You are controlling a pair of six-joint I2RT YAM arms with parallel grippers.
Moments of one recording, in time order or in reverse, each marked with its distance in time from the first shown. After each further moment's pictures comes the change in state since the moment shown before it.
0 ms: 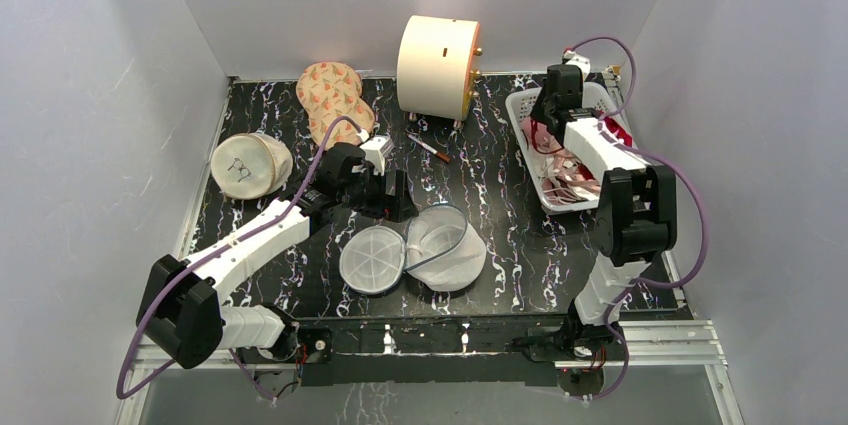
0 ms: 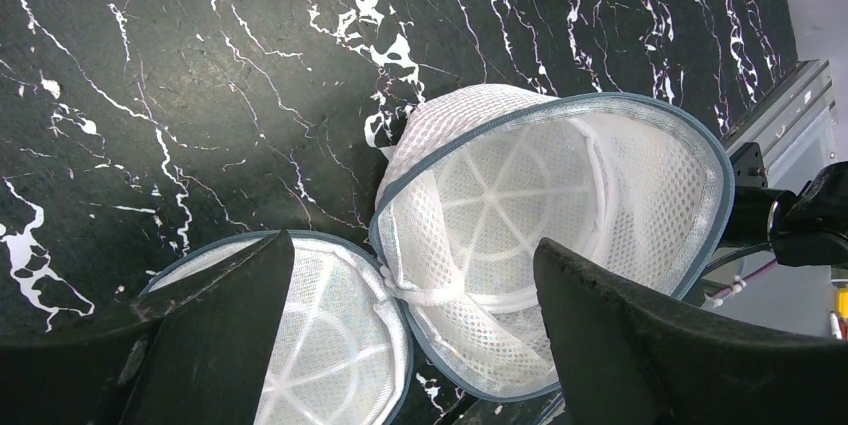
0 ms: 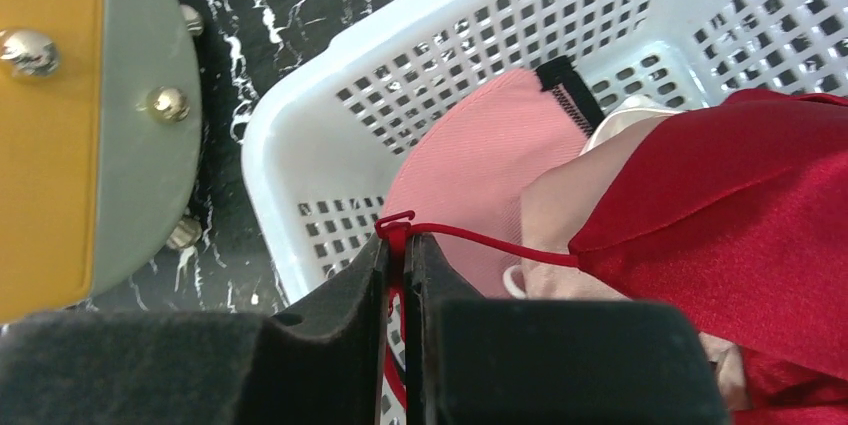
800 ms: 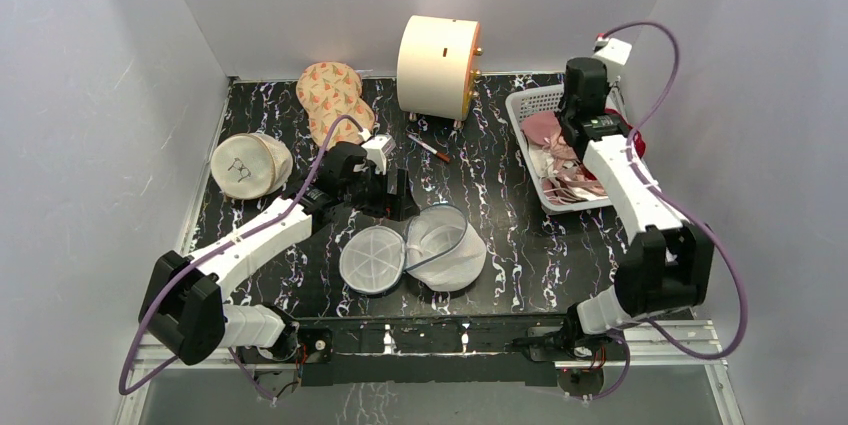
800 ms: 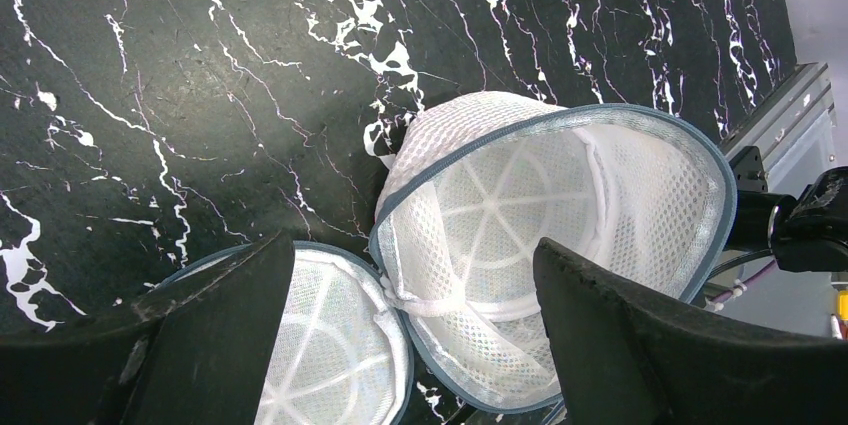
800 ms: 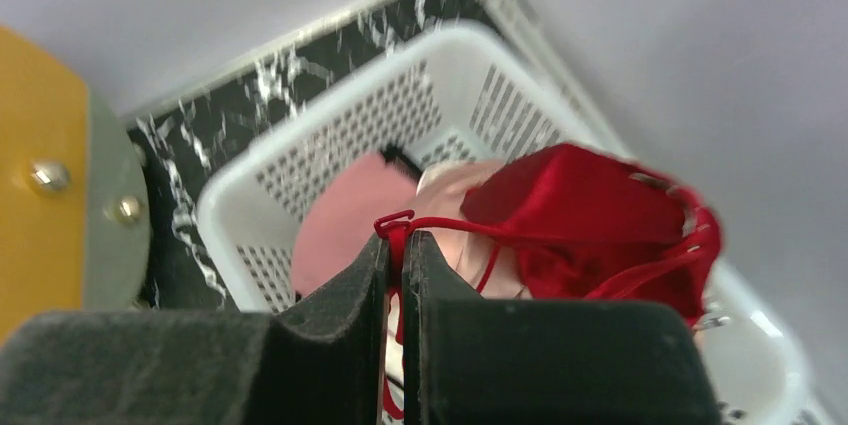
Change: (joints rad) left arm 0.000 0.020 0.002 0.023 0.003 0.000; right arm 0.035 -0.337 -0.016 -0.080 0.410 -0.118
